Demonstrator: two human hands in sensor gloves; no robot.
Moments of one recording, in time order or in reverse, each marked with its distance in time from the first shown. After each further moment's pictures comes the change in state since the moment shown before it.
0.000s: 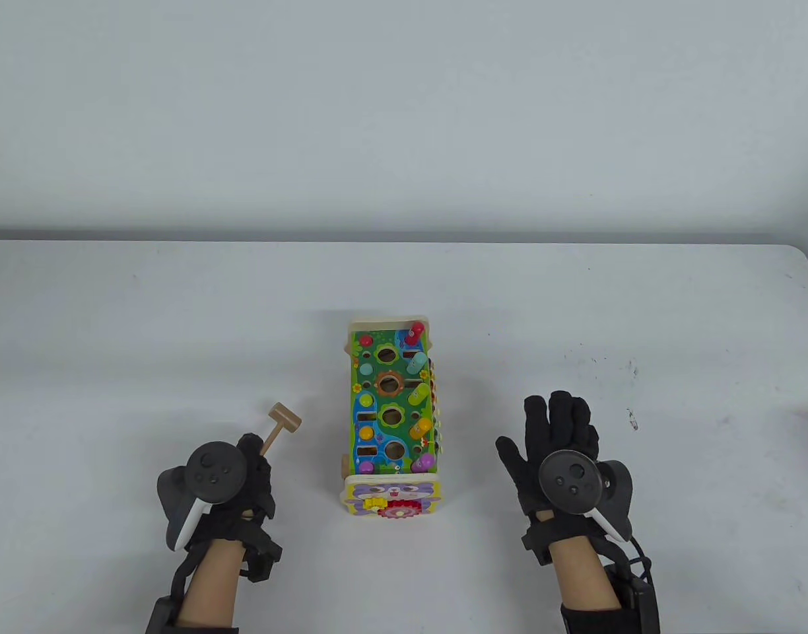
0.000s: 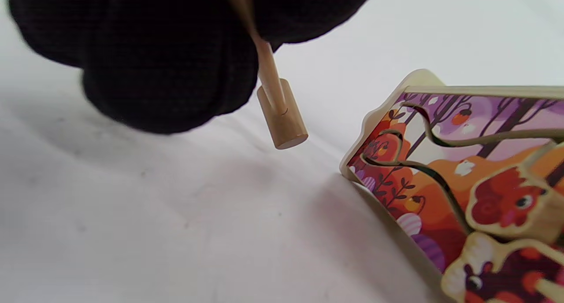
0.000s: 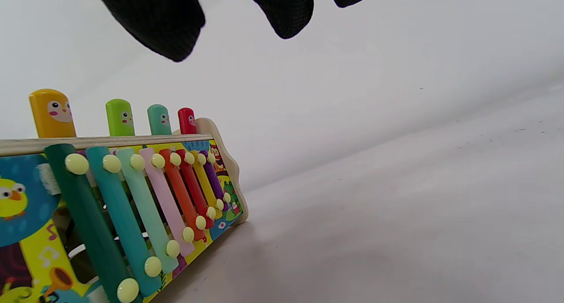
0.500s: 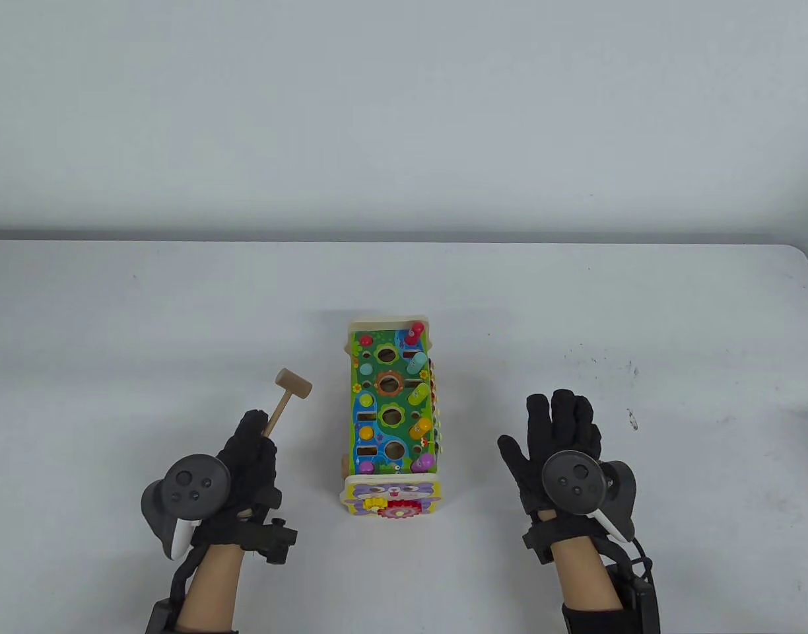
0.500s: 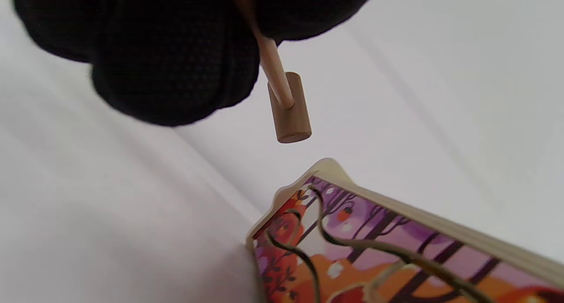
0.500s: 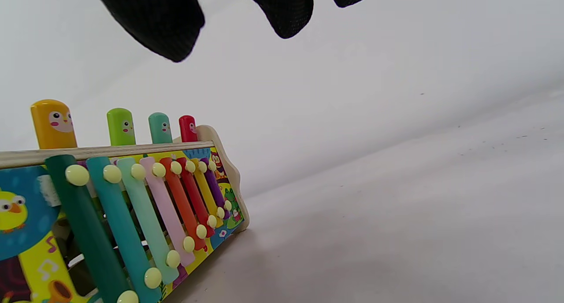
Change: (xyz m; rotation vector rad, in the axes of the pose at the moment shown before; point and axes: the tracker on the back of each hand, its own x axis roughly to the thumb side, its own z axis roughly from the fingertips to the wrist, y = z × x) left_hand 0.012 0.019 0.011 0.203 -0.152 0.213; right_hand -0.002 -0.002 0.000 -0.018 -0.004 -0.005
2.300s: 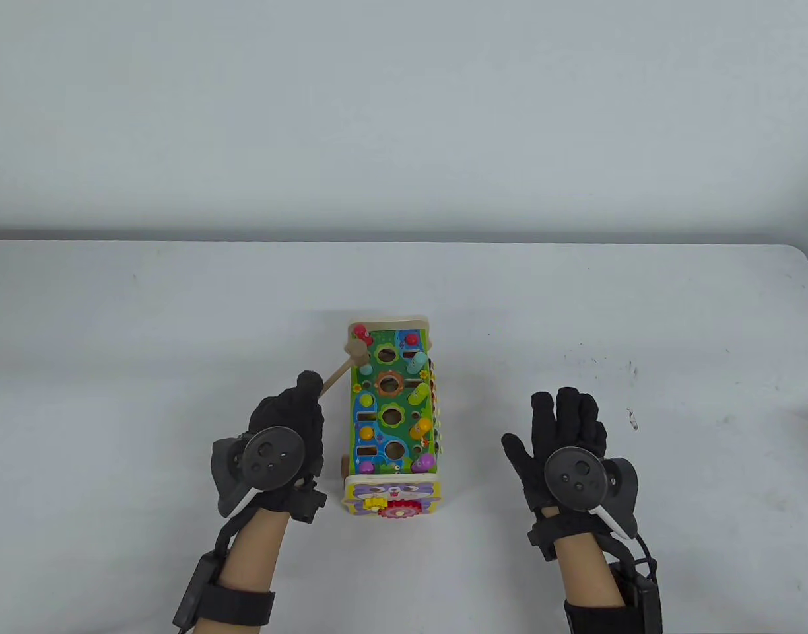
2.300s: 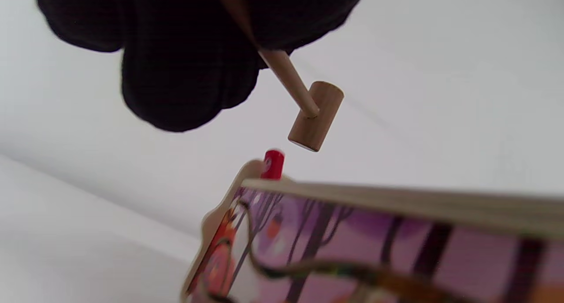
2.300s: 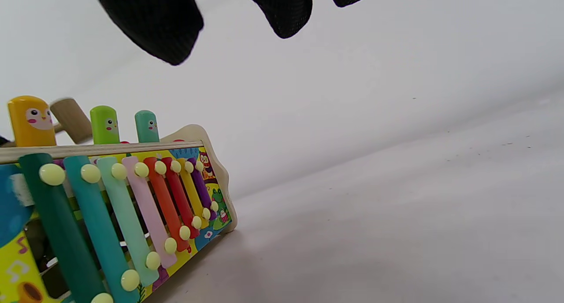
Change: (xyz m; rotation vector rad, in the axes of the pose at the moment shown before) left_hand 0.077 -0.012 -0.031 0.205 -0.329 -0.092; right_hand -0.005 -0.003 -0.003 -0.006 0.008 0.024
